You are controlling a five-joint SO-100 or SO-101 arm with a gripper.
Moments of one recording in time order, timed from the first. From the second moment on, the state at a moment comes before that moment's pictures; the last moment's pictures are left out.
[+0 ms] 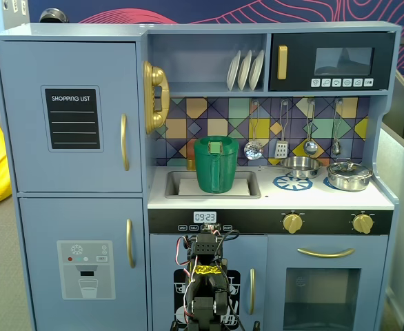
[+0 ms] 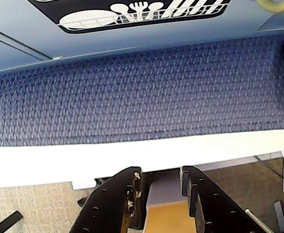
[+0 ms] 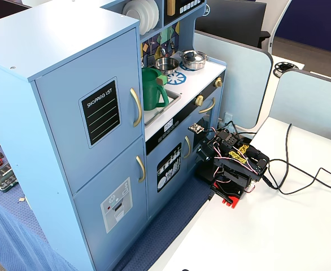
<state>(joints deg) 0.9 182.5 171.6 77.7 -88.9</state>
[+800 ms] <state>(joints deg) -14.0 182.2 172.0 61.2 -85.3</state>
